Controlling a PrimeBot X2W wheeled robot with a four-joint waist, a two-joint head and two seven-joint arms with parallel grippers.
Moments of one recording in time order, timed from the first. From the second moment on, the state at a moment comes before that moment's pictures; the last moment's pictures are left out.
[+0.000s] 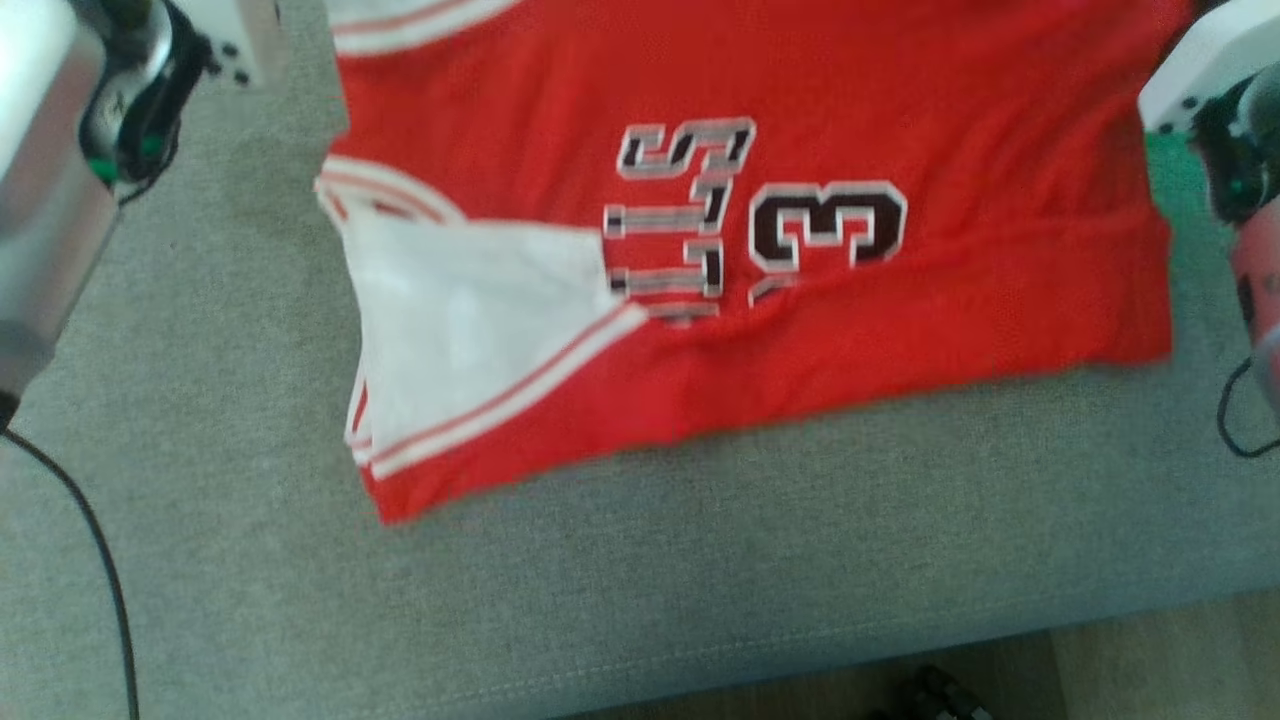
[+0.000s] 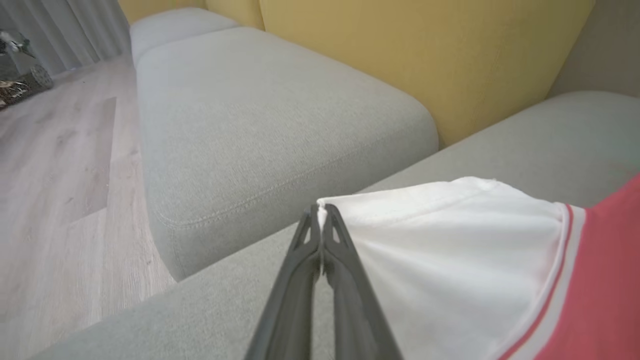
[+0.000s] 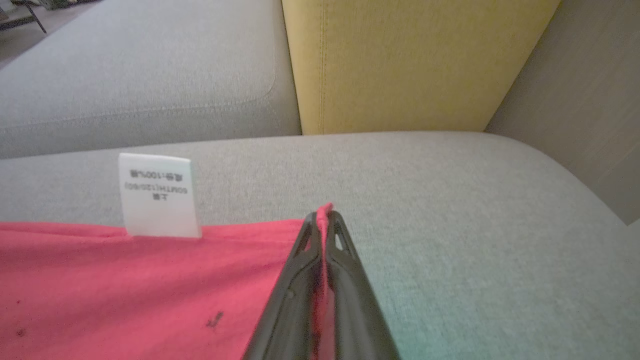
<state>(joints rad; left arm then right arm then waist) -1.27 0.52 -1.03 0.63 -0.82 0.01 -0.09 -1.11 -0.30 0.21 1.12 0.32 0.13 -0.07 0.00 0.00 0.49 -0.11</state>
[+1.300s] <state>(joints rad) -0.79 0.74 -1.21 0.15 -0.91 0.05 0.05 -0.68 -0.51 0.55 0.91 0.66 0.13 0.13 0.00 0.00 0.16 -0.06</state>
